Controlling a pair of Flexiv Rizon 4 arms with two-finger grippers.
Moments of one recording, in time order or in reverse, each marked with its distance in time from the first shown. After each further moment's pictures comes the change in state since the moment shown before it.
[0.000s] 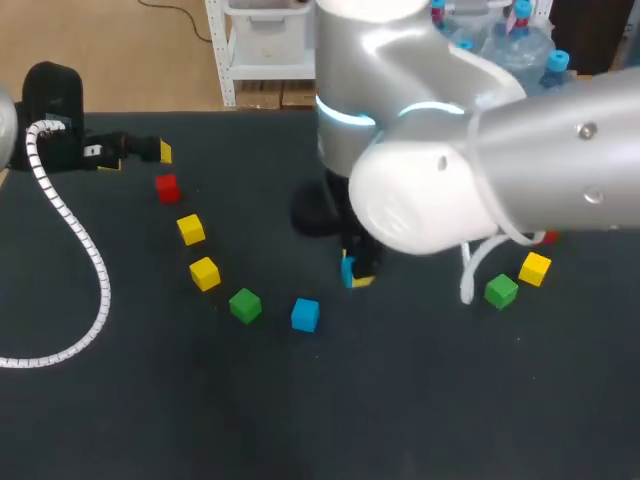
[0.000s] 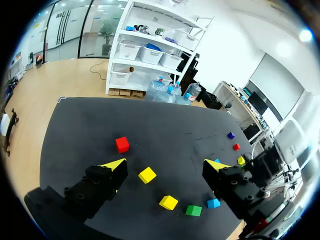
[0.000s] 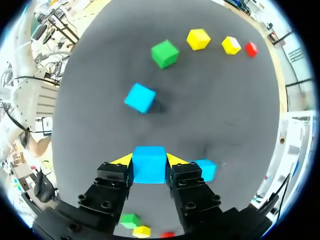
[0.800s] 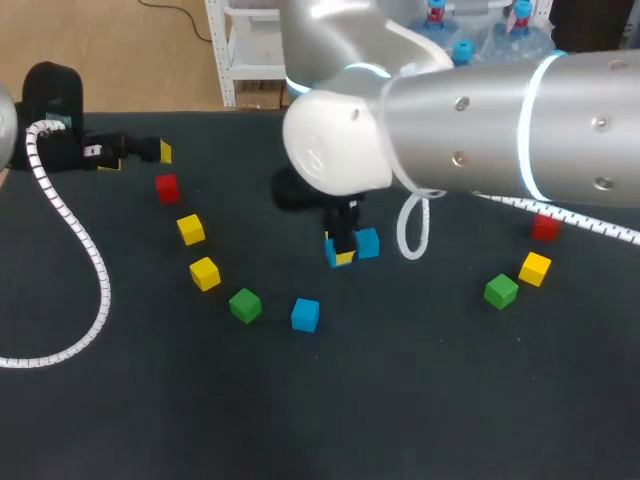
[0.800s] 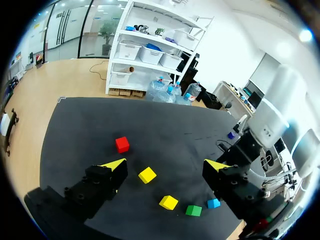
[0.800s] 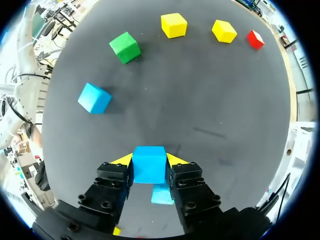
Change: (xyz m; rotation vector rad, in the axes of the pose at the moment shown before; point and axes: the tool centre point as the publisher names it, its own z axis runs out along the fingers) left arm 0.000 0.000 0.000 0.000 0.000 0.000; right arm -0.005 -0.062 0.031 -0.110 0.030 -0.056
